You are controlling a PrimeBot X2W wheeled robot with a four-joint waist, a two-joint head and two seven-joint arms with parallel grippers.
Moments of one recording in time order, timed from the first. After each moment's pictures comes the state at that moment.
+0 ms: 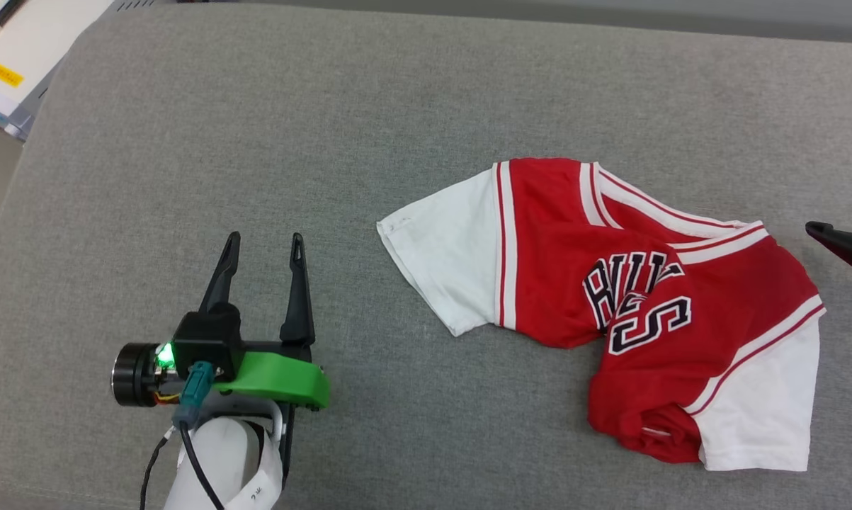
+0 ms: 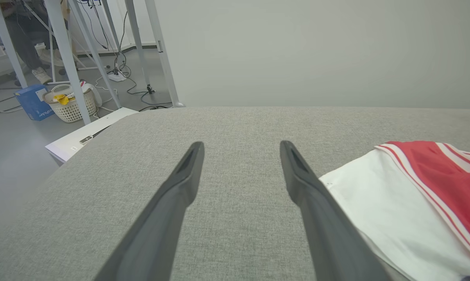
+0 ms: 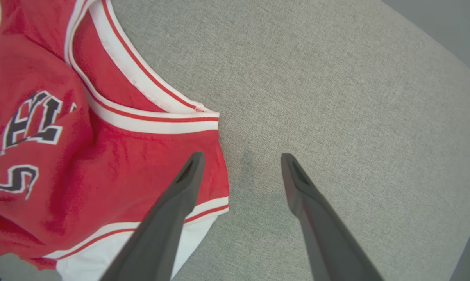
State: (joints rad) left arm -0.18 0.05 -0.10 0.10 -0.07 0.02 -0.26; right arm -0.60 -0.79 0.37 0.10 0.73 0.13 0.92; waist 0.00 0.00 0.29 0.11
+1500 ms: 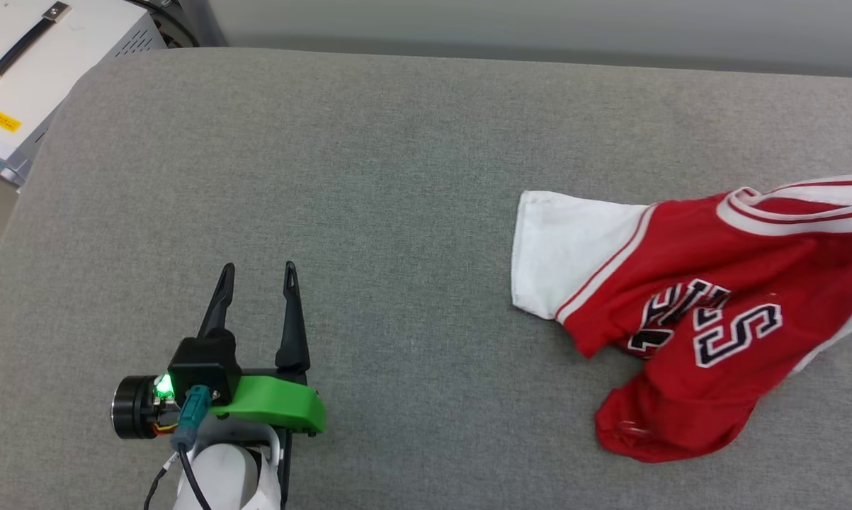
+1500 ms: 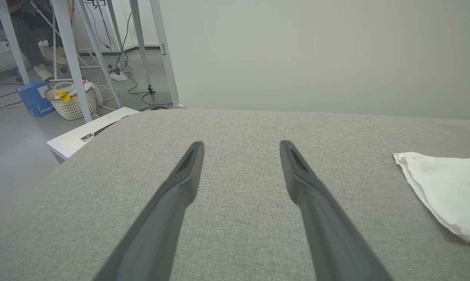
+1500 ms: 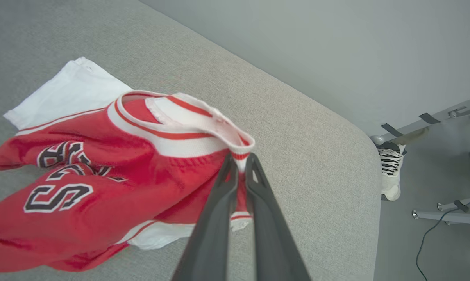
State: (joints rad) left arm -0.12 0.05 -0.10 0.11 -0.10 0.05 -0.26; right arm -0.21 -0.93 0.03 -0.25 0.70 0.13 0.67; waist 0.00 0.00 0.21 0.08
